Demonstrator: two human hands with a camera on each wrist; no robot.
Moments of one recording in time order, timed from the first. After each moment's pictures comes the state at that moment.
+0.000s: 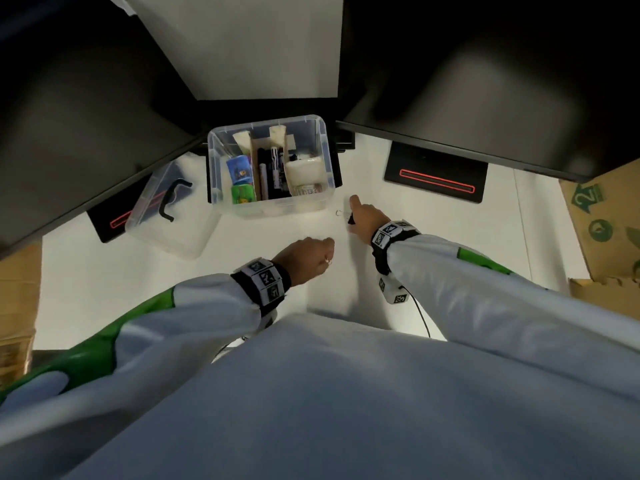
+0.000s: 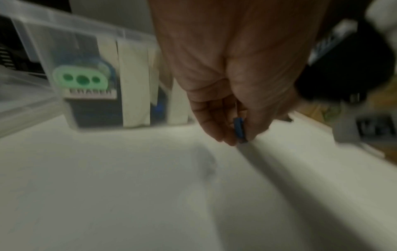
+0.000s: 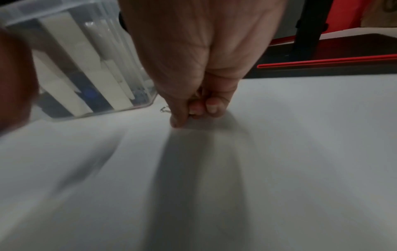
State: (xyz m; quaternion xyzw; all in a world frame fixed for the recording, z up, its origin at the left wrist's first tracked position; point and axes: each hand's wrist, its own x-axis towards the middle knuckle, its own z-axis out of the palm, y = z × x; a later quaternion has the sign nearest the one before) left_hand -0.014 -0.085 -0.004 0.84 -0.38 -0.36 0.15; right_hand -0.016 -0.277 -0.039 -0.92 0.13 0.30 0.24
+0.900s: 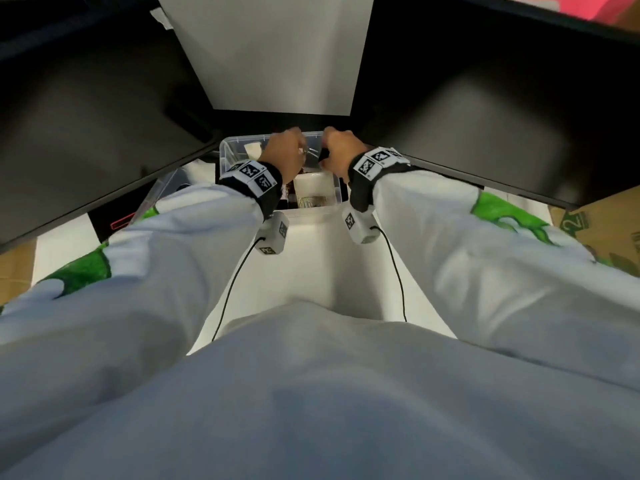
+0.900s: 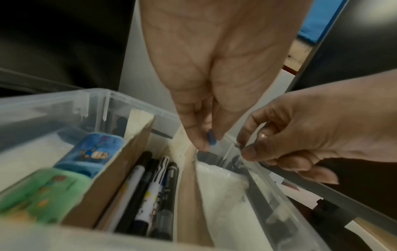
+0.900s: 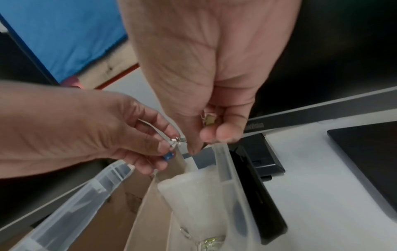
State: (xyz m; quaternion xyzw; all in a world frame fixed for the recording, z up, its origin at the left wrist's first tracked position) left_hand 0.151 -0.114 0.054 0.93 -0.22 -0.16 0.23; right_hand 0.109 -0.250 0.071 -0.96 0.09 0.18 0.21
